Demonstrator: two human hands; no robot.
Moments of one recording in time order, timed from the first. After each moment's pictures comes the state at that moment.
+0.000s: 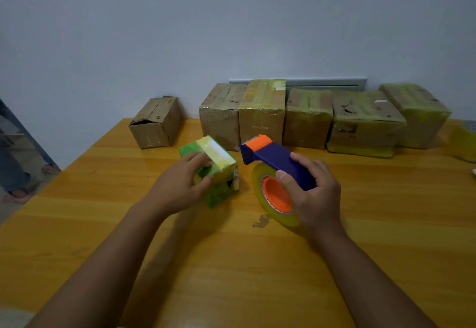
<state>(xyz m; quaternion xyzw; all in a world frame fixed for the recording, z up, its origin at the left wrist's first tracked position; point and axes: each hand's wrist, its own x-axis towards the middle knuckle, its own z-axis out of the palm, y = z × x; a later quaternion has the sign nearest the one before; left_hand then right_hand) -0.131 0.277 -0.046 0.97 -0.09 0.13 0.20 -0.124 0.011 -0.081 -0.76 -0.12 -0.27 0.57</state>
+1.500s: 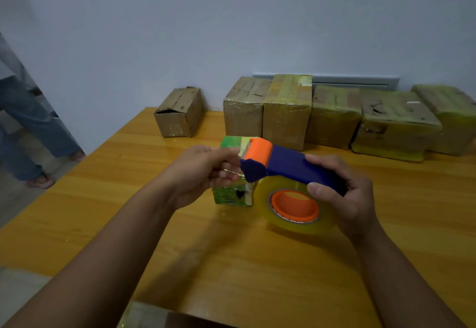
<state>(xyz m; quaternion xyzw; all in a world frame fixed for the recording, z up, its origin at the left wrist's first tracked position) -0.176 0.252 0.015 0.71 0.08 -0.07 0.69 -0.144 0.002 -0.054 -0.69 -0.29 -0.12 0.66</state>
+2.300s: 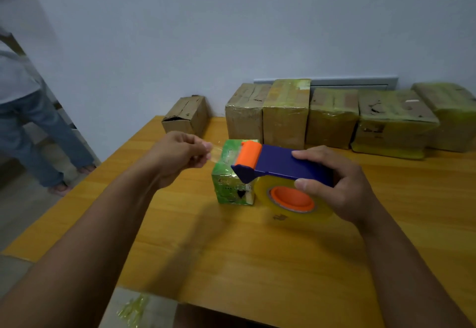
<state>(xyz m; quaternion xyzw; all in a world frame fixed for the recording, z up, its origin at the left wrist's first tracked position) -0.176 0.282 0.041 0.80 0.12 0.01 0.59 -0.136 -0.011 -0.037 -0.73 -0.36 -0.09 0.57</state>
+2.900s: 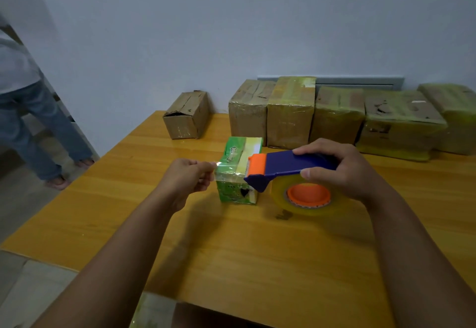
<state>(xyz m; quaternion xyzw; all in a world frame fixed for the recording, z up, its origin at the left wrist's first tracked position) -0.173 0.284 -0.022 0.75 0.21 0.04 0.63 -0.101 -0.011 -0.027 -0.78 -0.34 0.01 0.53</state>
